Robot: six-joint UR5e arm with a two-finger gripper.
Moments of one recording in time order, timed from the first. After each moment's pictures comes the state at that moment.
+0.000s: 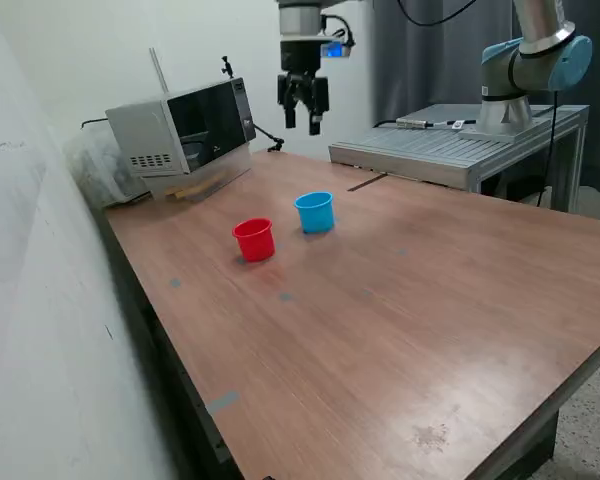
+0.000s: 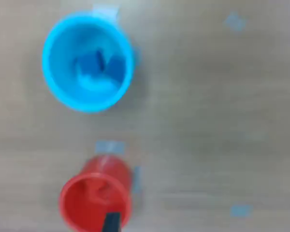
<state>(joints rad) -0.13 -1.19 1.47 -2.02 -1.63 3.03</state>
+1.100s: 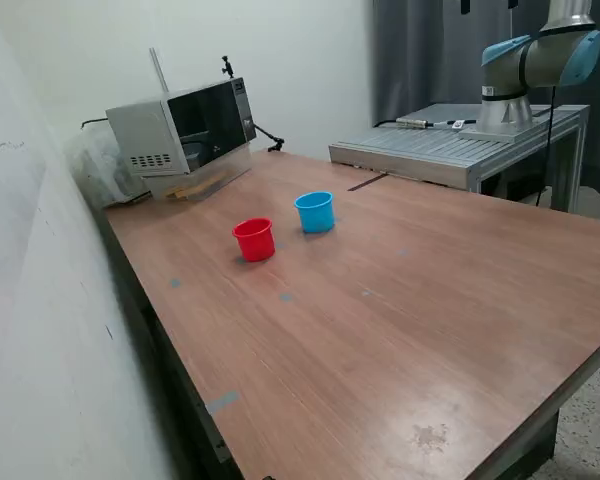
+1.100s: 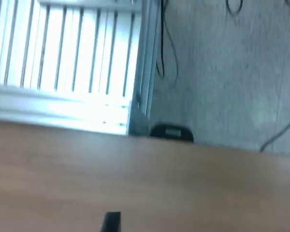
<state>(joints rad) 0.16 -1.76 1.69 -1.28 -1.62 3.21</state>
